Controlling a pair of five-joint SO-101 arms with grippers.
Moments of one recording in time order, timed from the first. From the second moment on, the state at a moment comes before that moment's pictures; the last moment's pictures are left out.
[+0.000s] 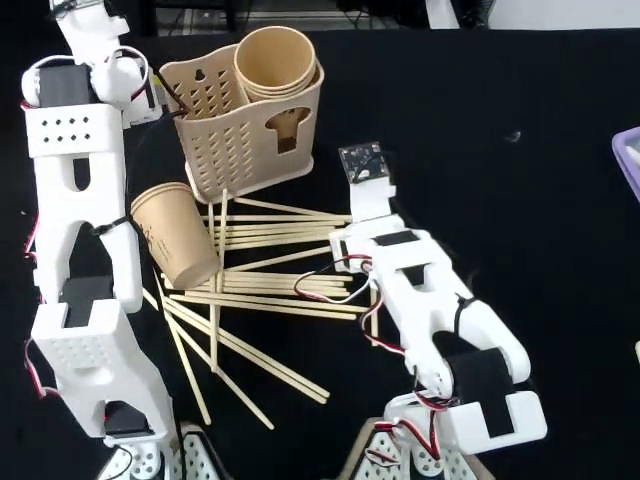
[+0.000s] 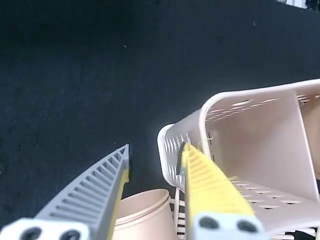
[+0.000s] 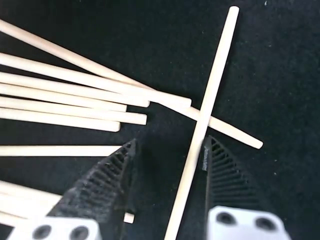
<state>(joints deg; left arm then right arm) -10.9 18.1 -42.9 83.4 5.8 -11.6 -5.2 51.7 25.9 1.5</state>
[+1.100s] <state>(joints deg) -5.5 18.1 -40.9 86.1 7.5 -11.6 -5.2 51.7 25.9 1.5</state>
